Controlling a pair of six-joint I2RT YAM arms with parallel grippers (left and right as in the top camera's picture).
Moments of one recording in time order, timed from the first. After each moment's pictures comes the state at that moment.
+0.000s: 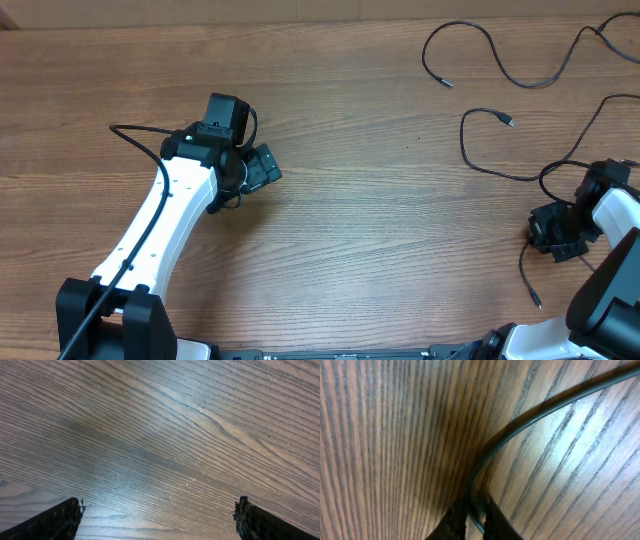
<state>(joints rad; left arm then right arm) -0.22 1.59 1.20 -0.95 0.03 -0.70 -0.56 1.69 0.90 -0.81 -0.05 0.70</state>
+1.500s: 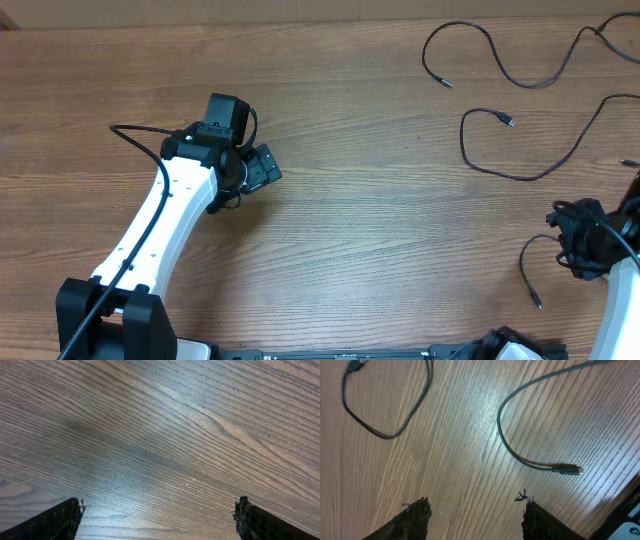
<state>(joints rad) -0.22 1.59 1.20 -0.95 0.03 -0.70 -0.56 1.09 1.03 -1.20 -0.12 0.61</state>
